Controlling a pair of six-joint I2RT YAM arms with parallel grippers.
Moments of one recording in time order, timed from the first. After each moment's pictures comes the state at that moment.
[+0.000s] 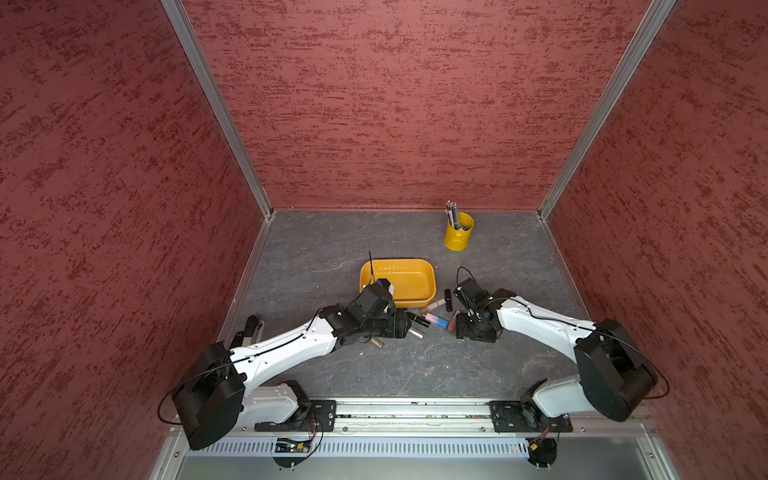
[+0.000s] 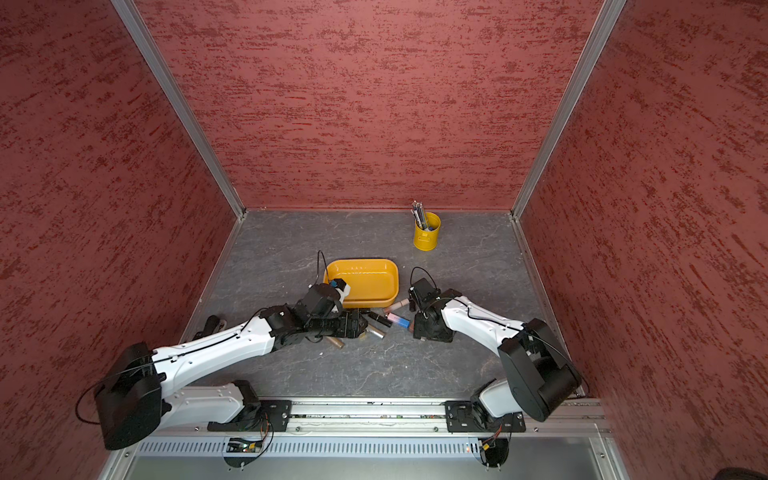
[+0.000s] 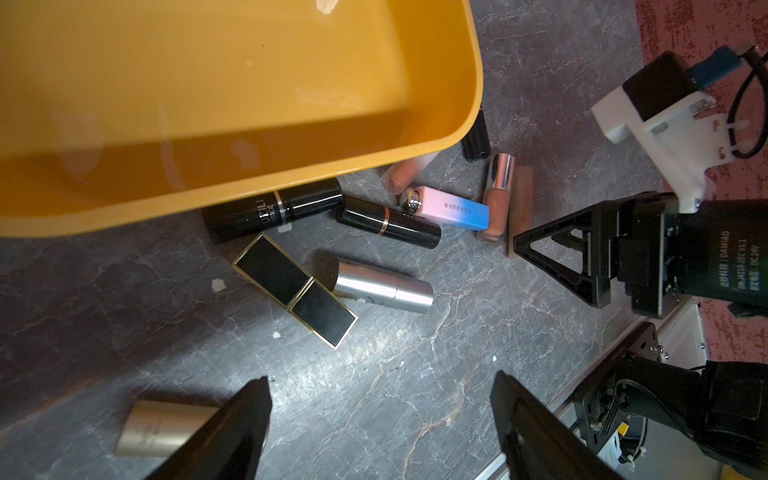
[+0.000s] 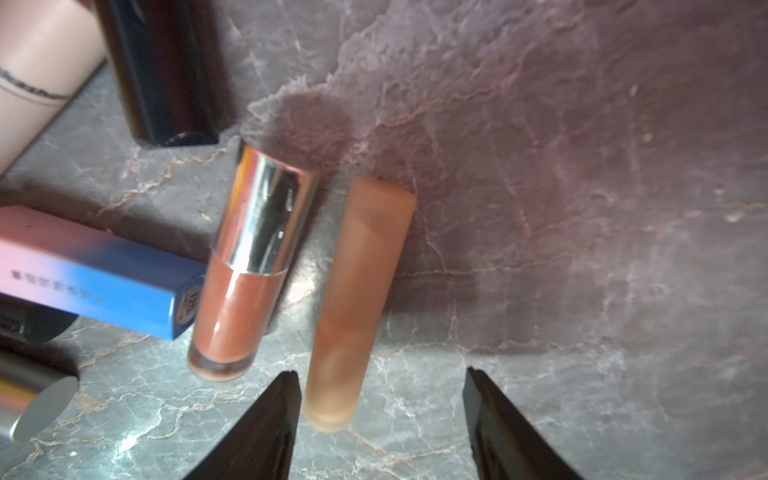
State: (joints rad) left arm -0.84 1.25 0.74 -0.37 0.10 -0.70; right arm 0.57 1.45 0.78 -0.76 0.03 0.70
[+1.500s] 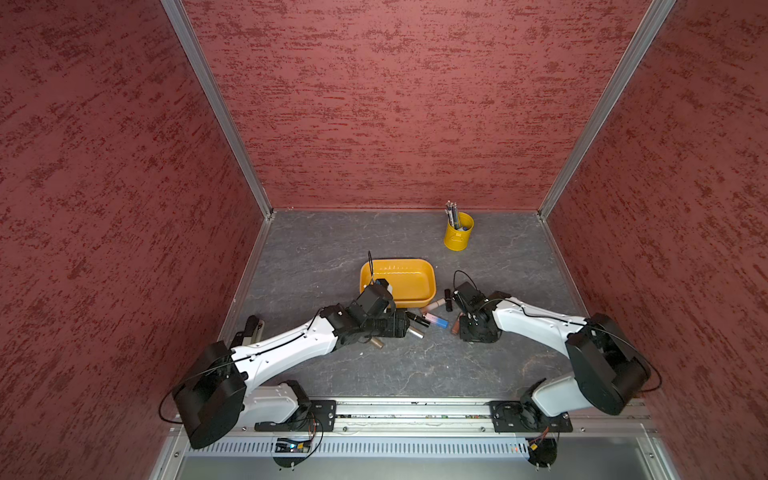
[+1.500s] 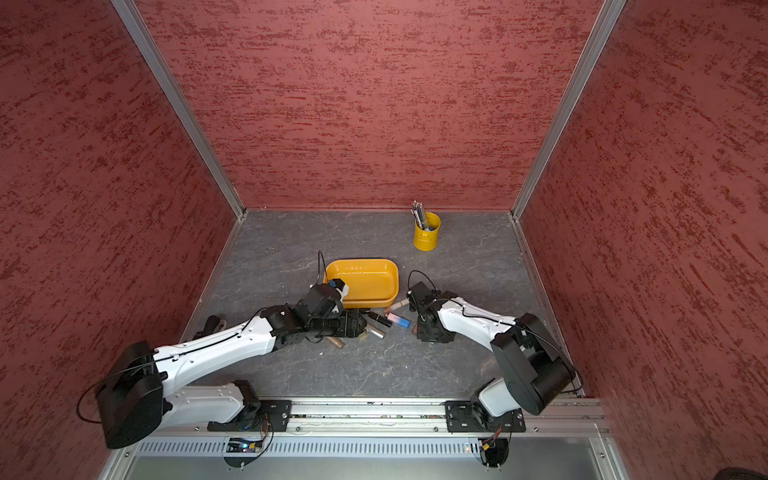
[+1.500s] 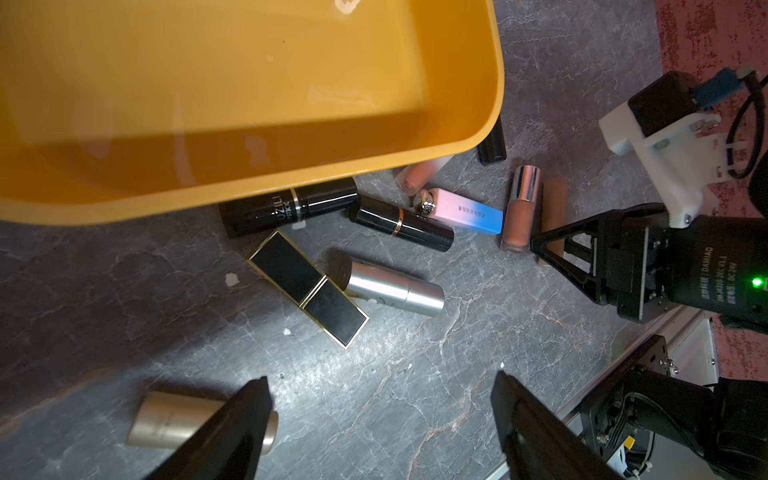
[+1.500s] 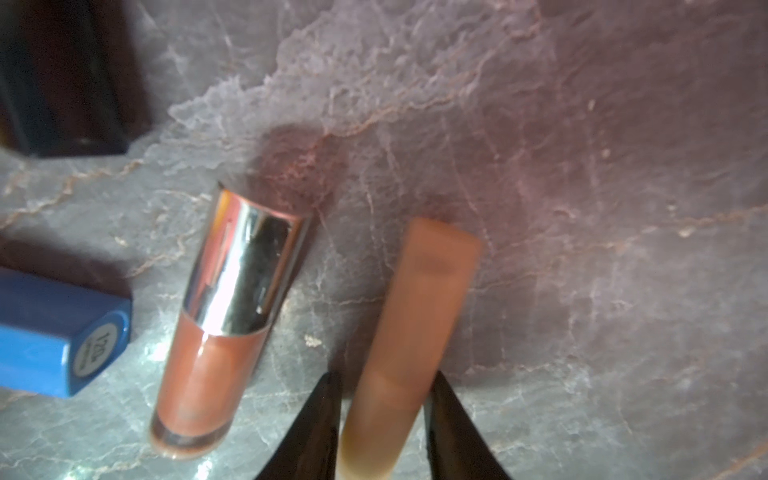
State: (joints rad) left arm -0.84 1.26 0.74 -0.38 0.07 -0.73; right arm 0.58 1.49 0.76 -0.73 0.12 0.69
